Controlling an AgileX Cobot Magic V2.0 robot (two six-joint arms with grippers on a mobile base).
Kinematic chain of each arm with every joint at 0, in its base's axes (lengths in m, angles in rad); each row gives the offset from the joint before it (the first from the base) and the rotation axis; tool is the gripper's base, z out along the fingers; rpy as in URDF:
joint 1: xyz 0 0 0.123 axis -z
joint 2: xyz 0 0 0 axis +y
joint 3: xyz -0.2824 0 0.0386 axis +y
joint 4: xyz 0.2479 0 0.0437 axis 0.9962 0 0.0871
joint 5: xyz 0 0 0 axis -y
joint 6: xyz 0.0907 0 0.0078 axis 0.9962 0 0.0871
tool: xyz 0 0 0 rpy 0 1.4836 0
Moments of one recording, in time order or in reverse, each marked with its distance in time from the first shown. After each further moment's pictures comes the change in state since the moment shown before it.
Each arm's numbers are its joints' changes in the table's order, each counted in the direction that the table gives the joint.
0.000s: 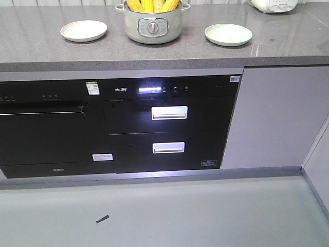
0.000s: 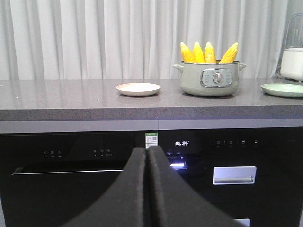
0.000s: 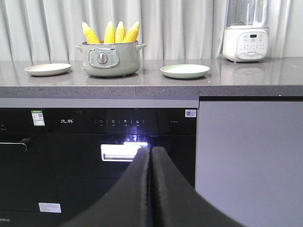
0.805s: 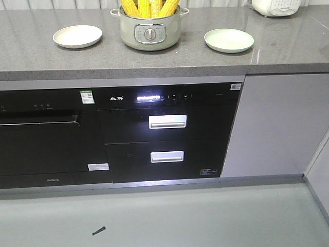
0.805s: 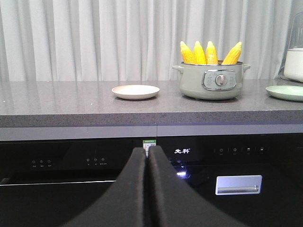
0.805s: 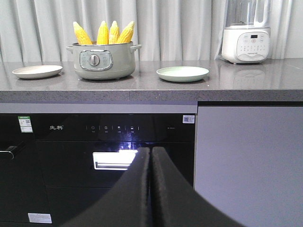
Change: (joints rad) left arm 0.000 0.000 0.000 0.000 0.000 0.000; right arm 0.000 0.000 0.000 0.000 0.000 0.000
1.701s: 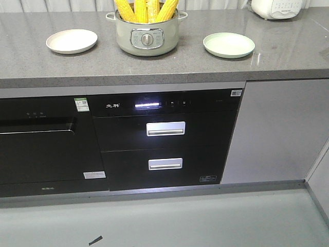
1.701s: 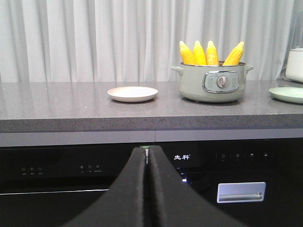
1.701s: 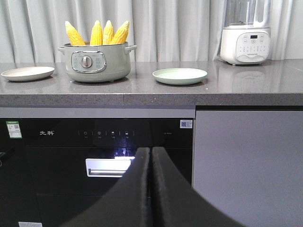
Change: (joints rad) left arm 0.000 0.000 0.000 0.000 0.000 0.000; right arm 0.000 0.000 0.000 0.000 0.000 0.000
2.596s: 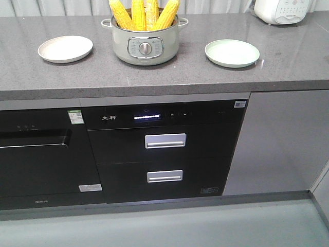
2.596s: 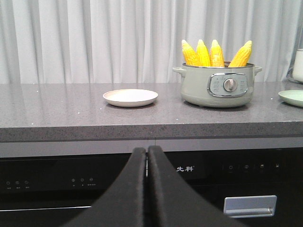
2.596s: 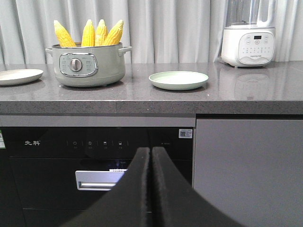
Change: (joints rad) left arm 0.000 0.000 0.000 0.000 0.000 0.000; right arm 0.000 0.000 0.000 0.000 0.000 0.000
